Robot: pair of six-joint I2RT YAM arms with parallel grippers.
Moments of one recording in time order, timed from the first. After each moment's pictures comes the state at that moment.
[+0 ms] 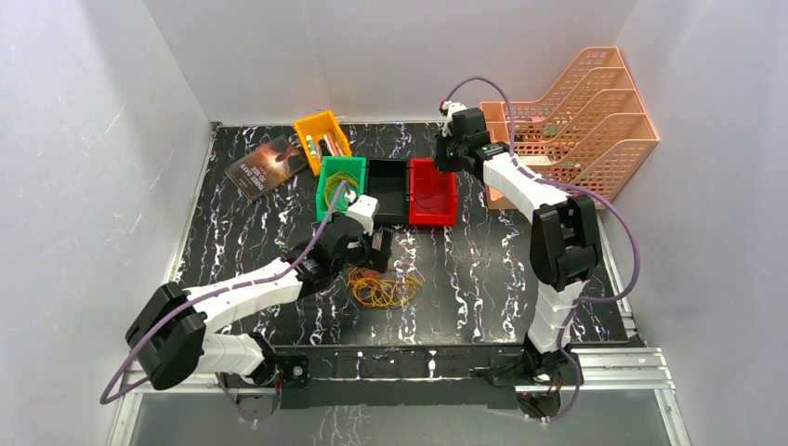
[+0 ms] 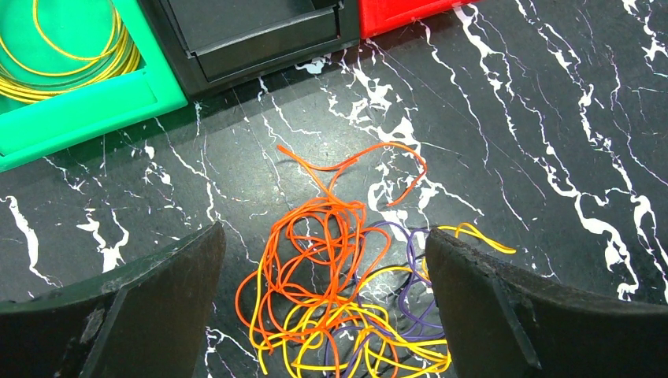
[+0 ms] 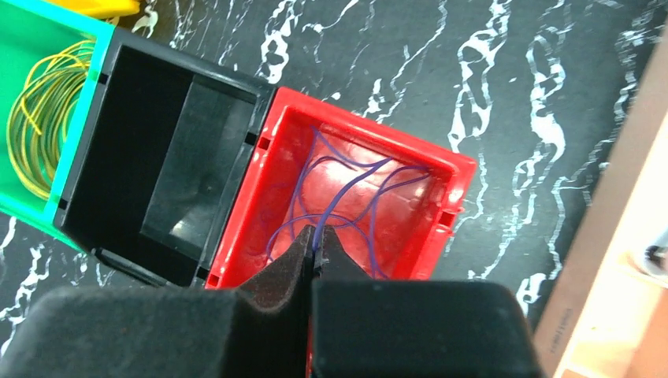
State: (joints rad) left arm -0.83 1.26 0.70 -0.04 -0.25 -0.30; right arm 0.39 1.89 1.54 -0.31 -0.10 0.17
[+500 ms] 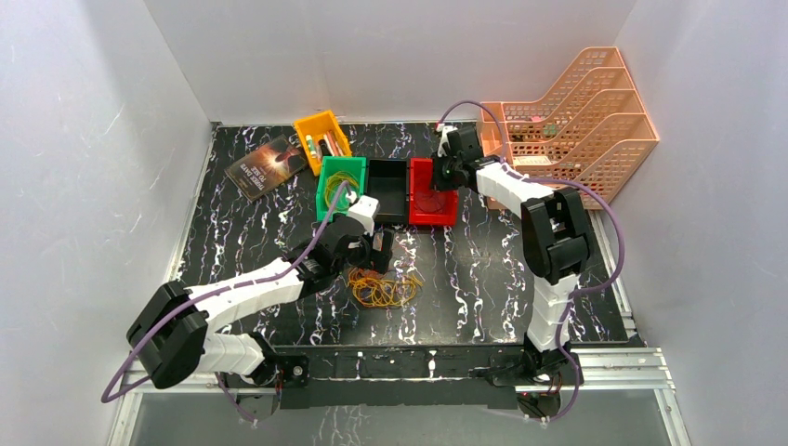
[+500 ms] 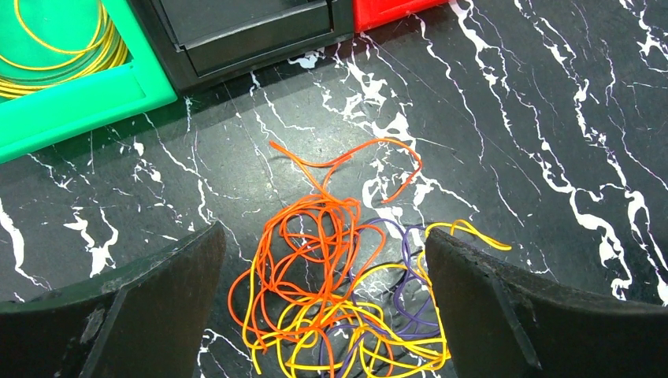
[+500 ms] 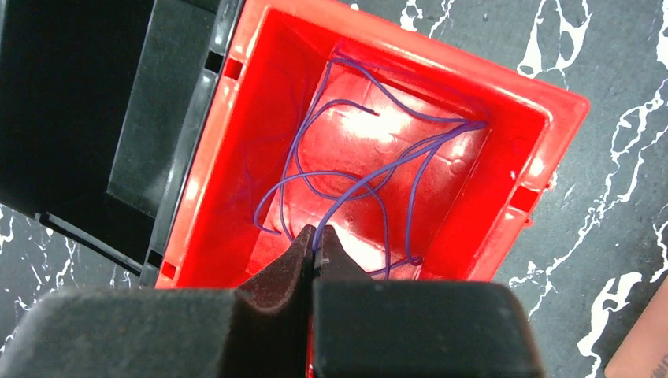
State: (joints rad) left arm -0.83 1.27 0.70 -0.04 -0.23 -0.31; right arm 0.40 1.96 1.45 -0.27 -0.20 0.18
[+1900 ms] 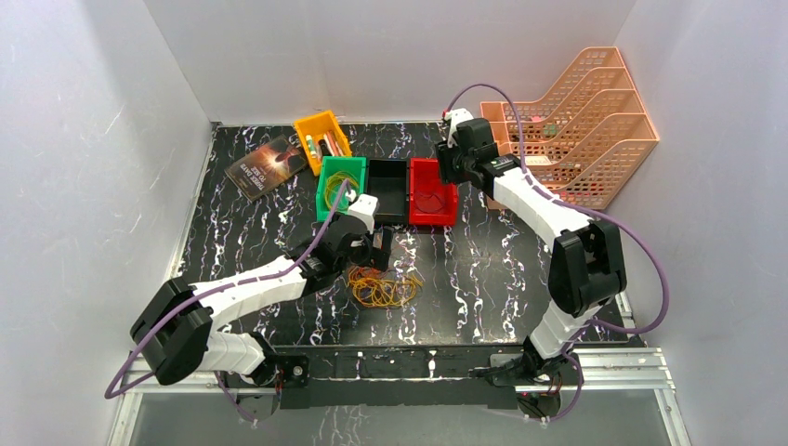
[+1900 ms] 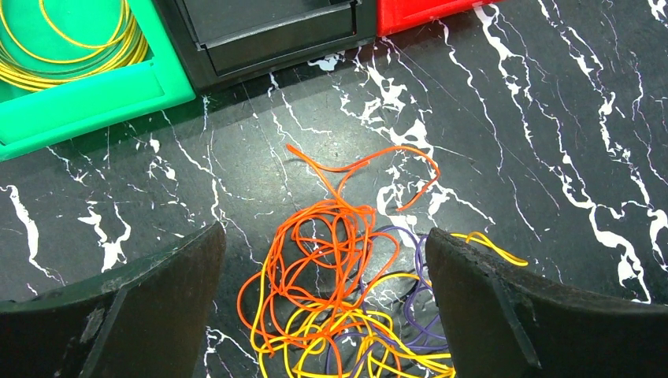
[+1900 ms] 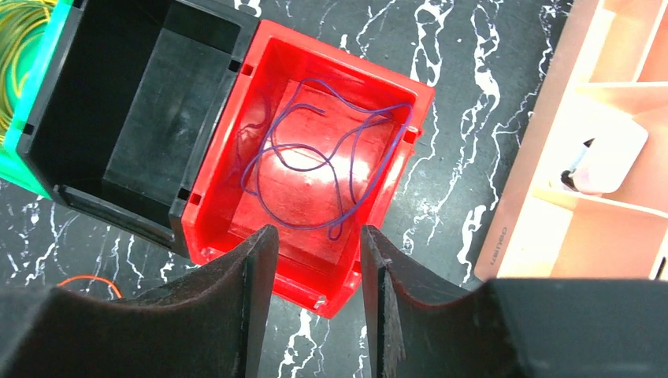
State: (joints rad) left arm -0.83 1.30 0.71 -0.04 -0.27 -0.33; right arm 0.43 1.69 1.37 -0.35 0.00 0.07
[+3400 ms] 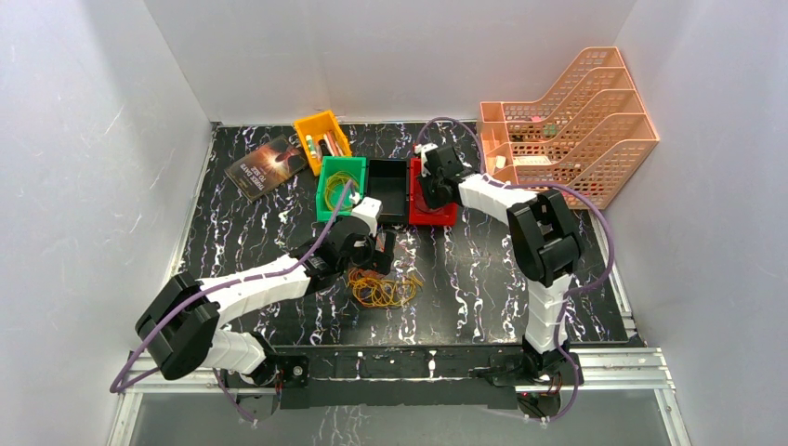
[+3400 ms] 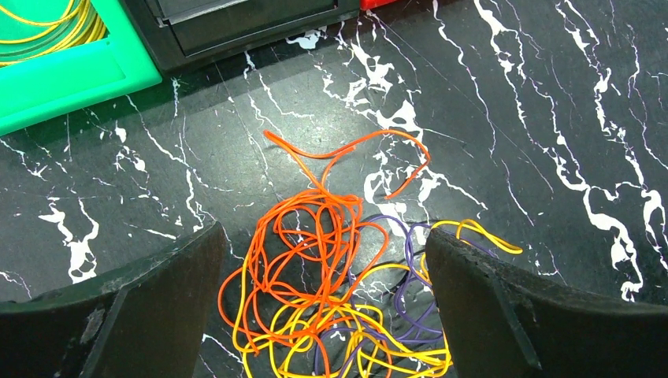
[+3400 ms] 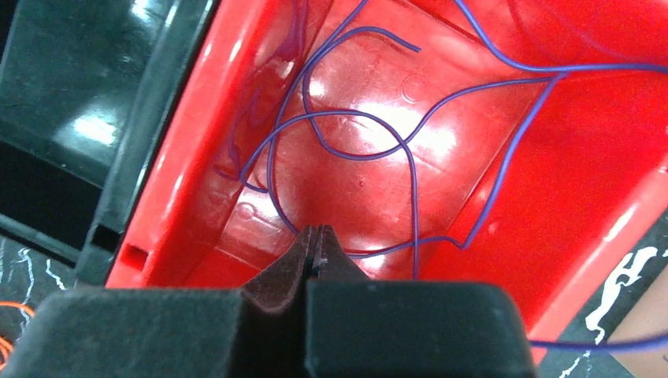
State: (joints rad) left arm -0.83 1.34 0.71 -0.04 -0.22 -0.34; right arm 0.51 1.97 1.38 -0.30 -0.01 0.05
